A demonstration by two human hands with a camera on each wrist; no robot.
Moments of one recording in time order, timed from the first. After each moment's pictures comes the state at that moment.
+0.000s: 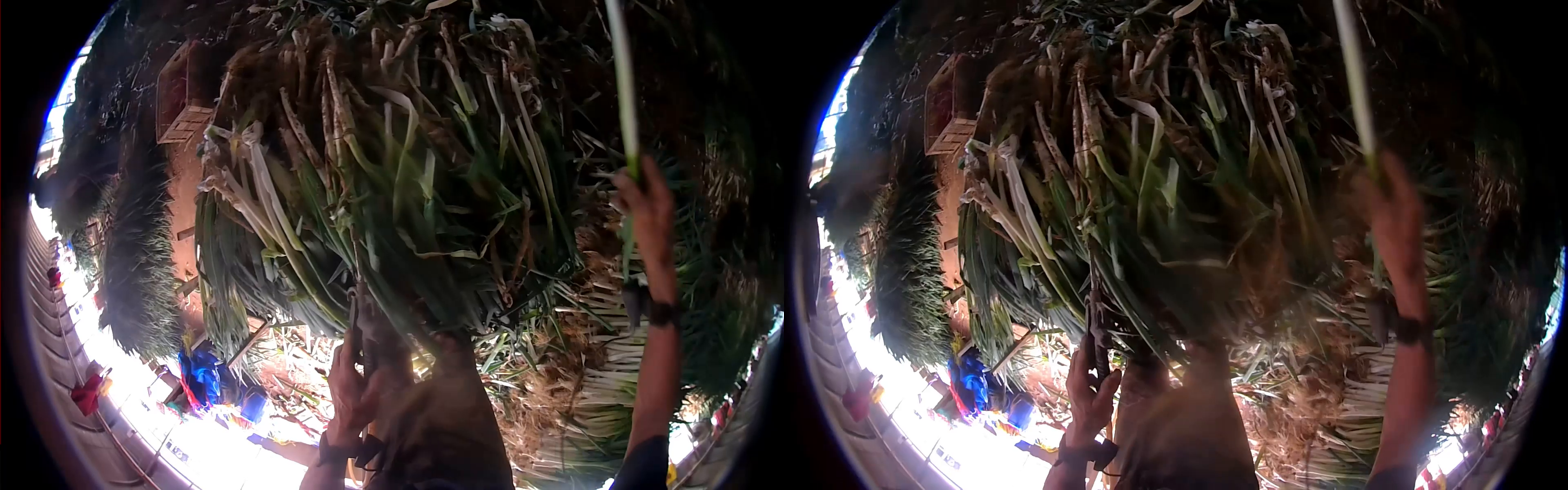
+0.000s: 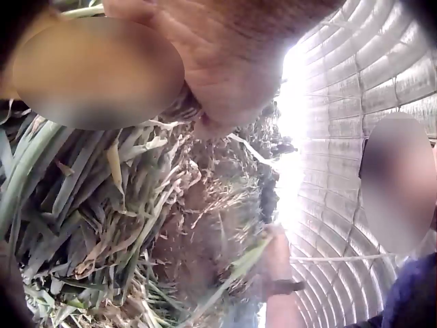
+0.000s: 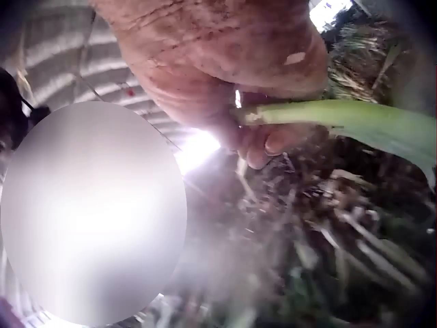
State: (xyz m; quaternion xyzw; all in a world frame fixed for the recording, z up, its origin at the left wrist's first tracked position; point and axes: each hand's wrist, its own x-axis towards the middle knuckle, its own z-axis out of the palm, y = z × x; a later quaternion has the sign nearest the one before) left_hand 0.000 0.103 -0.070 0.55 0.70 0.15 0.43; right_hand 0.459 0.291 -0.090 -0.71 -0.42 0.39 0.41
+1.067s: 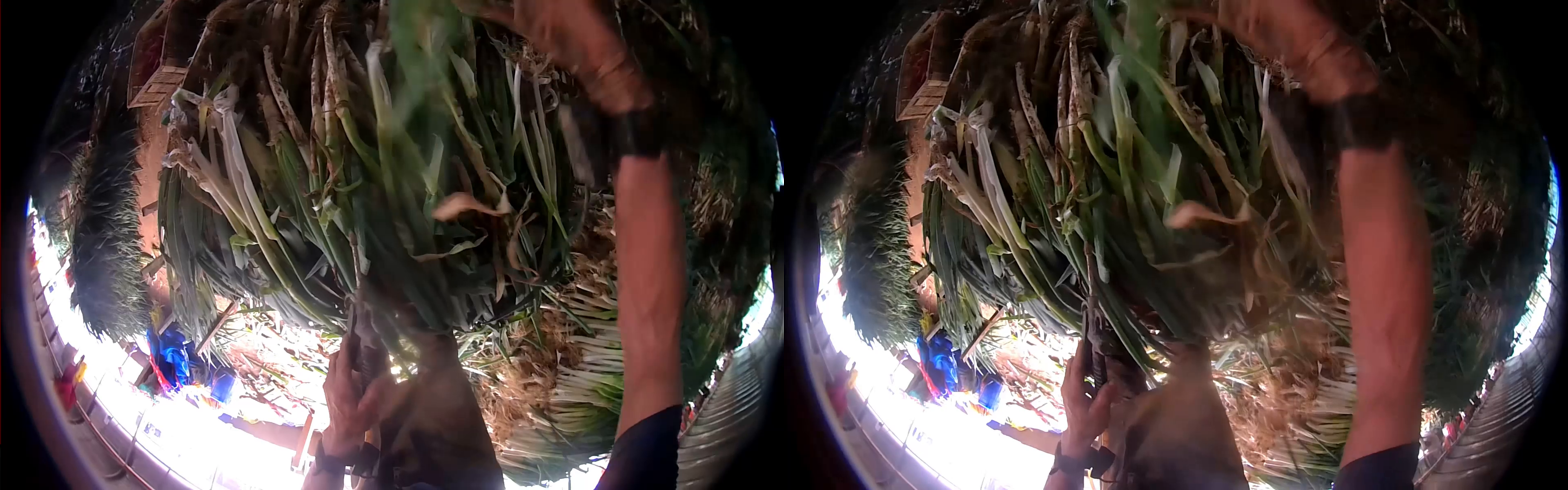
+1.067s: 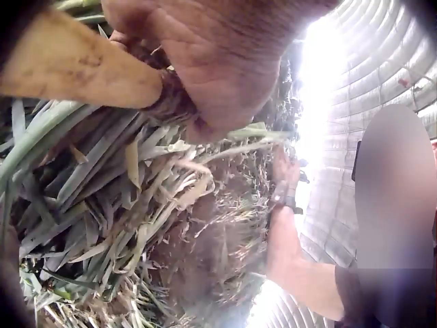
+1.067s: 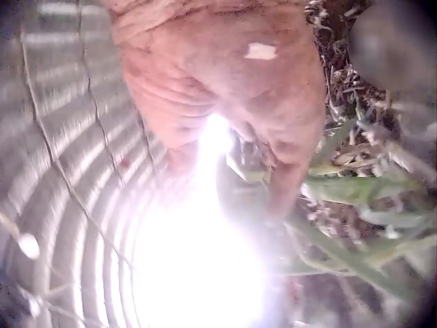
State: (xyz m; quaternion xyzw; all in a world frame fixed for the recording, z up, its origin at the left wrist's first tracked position) left_hand 0.007 0.109 -0.094 0.47 0.73 0.13 0.49; right_hand 0.315 0.516 -0.131 -0.39 -0.49 0.69 0.37
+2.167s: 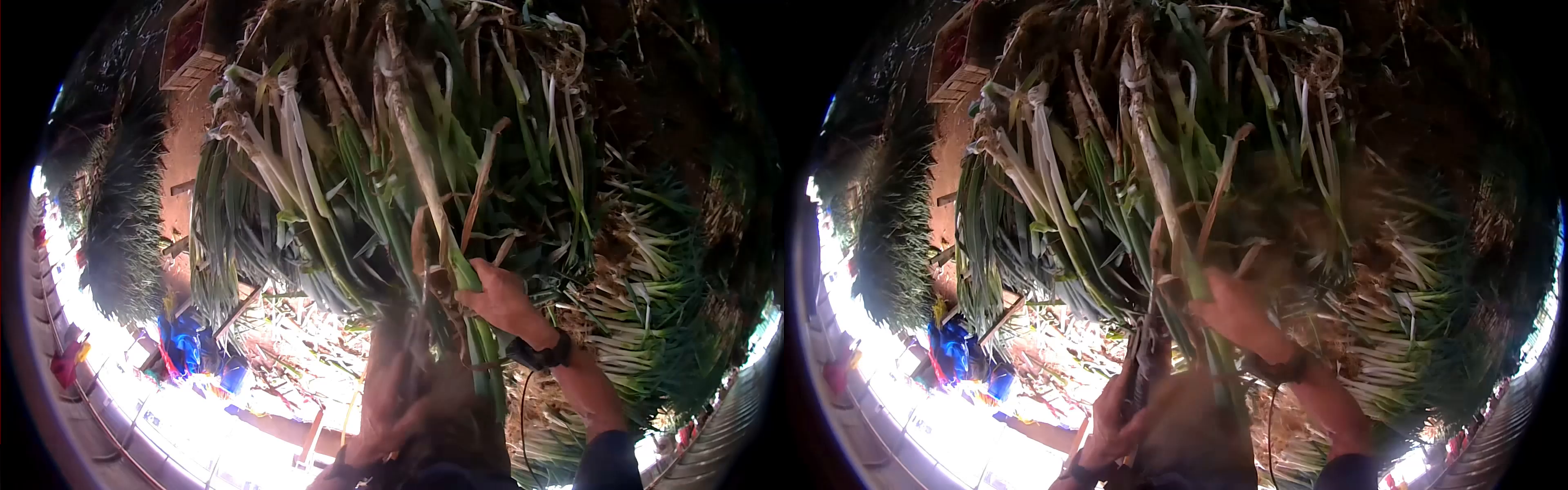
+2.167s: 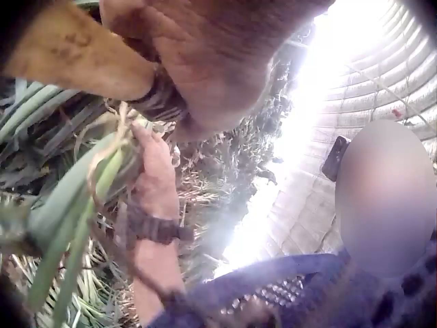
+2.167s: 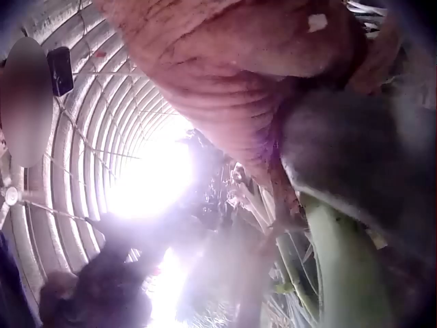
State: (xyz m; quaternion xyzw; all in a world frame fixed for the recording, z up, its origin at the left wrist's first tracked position) left_hand -0.032 0.094 -0.023 0.50 0.63 0.15 0.58; right_hand 0.198 0.208 -0.141 -0.59 -0.53 0.61 0.00
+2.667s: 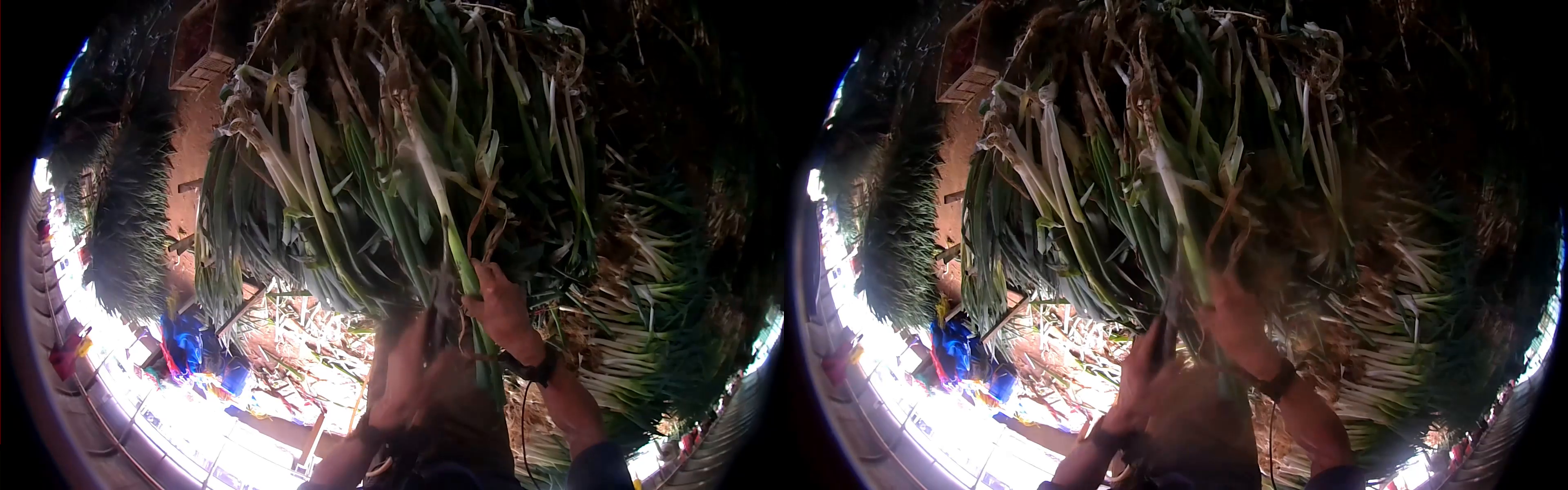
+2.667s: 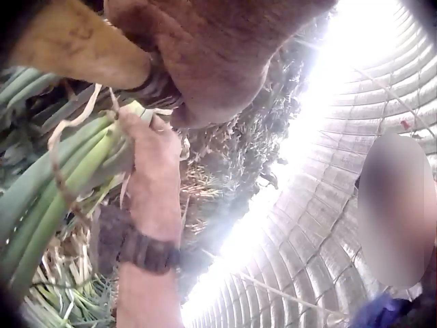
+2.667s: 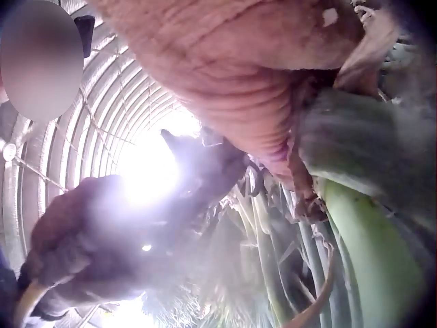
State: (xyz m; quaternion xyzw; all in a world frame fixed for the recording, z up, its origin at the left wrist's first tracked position) left_hand 0.001 0.095 -0.080 0.46 0.66 0.11 0.58; right_hand 0.191 0.168 -0.136 -0.62 -0.63 0.47 0.07
